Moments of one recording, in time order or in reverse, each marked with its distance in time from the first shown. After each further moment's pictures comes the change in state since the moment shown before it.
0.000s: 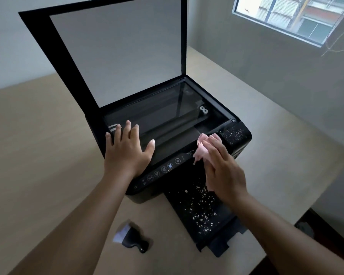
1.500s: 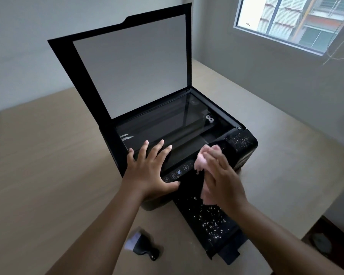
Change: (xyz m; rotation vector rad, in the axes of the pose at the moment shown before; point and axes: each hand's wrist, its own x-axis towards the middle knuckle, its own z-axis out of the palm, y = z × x) left_hand -0.033 0.008 -0.012 0.058 -0.172 0.286; right_hand -0.005 -0.017 0.006 -0.014 0.036 -0.181
